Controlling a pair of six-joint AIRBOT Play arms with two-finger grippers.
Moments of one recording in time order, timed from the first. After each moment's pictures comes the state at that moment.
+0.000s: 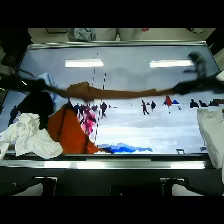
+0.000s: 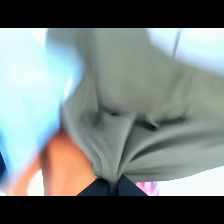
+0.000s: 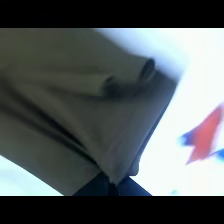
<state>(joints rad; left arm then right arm) 0.14 -1.30 1.51 1.14 -1.20 -1.42 -0.27 -1.39 1.51 -1.08 1.19 0.87</state>
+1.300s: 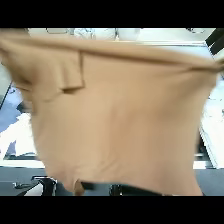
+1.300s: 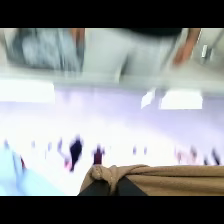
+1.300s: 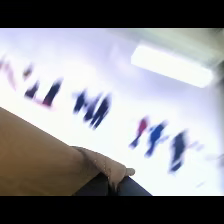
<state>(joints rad) 0.14 -1.12 1.82 1.22 -1.25 -1.50 -0.27 -1.16 1.80 -1.42 1.41 0.96</state>
